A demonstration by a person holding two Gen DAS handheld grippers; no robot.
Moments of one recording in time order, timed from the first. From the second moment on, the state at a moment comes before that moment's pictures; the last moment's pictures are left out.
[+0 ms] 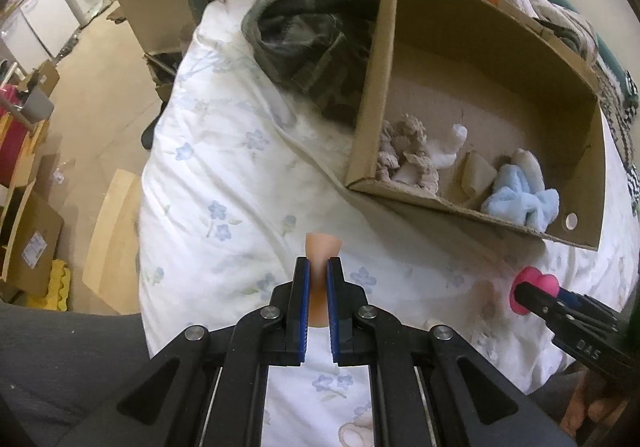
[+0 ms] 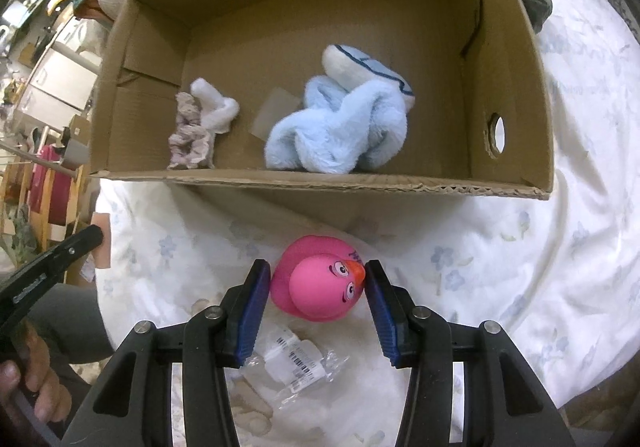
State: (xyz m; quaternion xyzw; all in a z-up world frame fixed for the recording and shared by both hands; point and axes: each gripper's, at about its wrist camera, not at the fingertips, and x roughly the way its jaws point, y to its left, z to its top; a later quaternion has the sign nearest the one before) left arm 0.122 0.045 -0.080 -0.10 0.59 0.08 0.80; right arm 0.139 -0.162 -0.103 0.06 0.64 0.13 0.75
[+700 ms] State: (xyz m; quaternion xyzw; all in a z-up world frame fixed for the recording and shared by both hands) left arm 0.137 0.030 0.010 -0.07 0.50 0.06 0.86; right arm 0.130 -0.169 -0.007 0.10 0.49 0.24 0.83
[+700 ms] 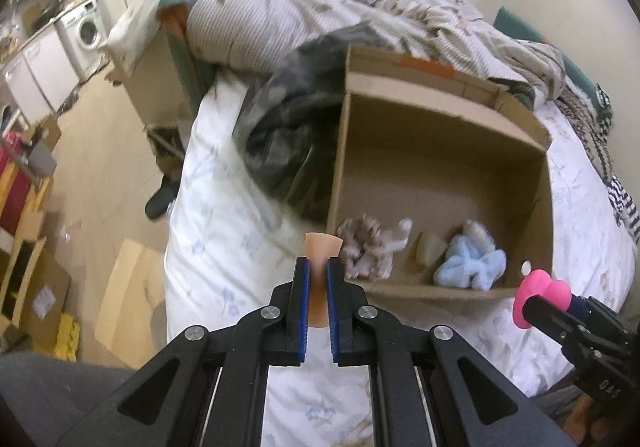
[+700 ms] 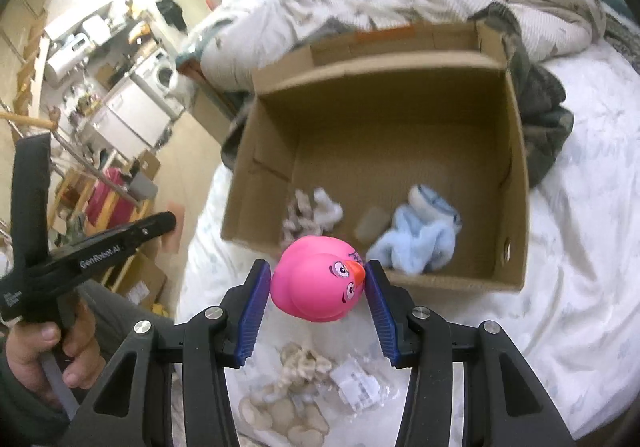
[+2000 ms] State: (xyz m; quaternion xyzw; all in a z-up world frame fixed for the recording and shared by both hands) left arm 0.226 -0.008 -0.040 -0.07 0.52 -0.04 0.85; right arm 0.214 -0.209 -0.063 0.16 0.56 0.14 0.80
